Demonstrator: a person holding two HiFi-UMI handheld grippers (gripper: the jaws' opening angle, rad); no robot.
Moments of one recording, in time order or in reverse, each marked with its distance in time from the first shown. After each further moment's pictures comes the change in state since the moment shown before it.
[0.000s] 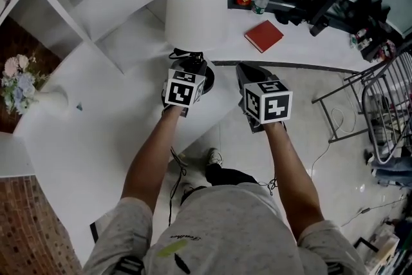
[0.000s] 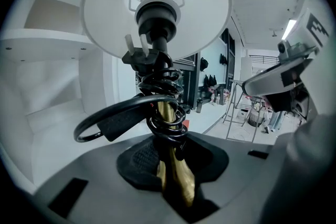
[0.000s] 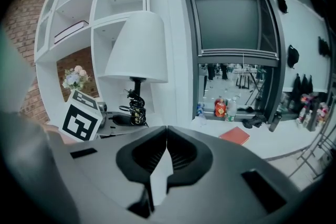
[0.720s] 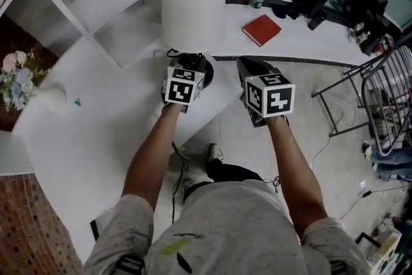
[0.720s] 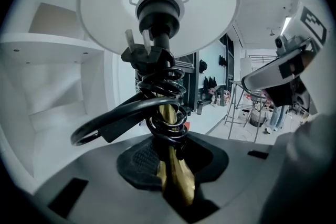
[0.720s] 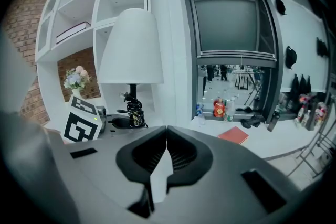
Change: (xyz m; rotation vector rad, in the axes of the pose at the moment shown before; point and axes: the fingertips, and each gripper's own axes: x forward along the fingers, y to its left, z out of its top) left arm -0.007 -0.010 -0.007 0.019 -0.041 0.017; right arm -0.015 0.001 -0.005 0.000 -0.011 -0.008
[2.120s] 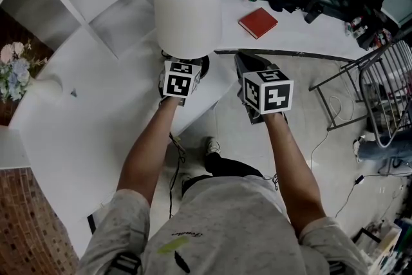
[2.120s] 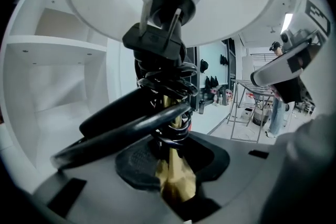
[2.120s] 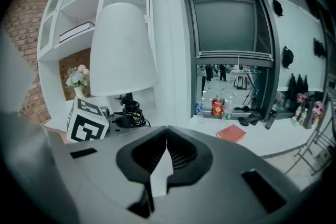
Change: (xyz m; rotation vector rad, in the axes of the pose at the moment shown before) left arm -0.007 -0.009 -0.014 0.010 -0.015 0.037; right arm -0.023 0.007 -0.019 0.001 -0.006 -0.012
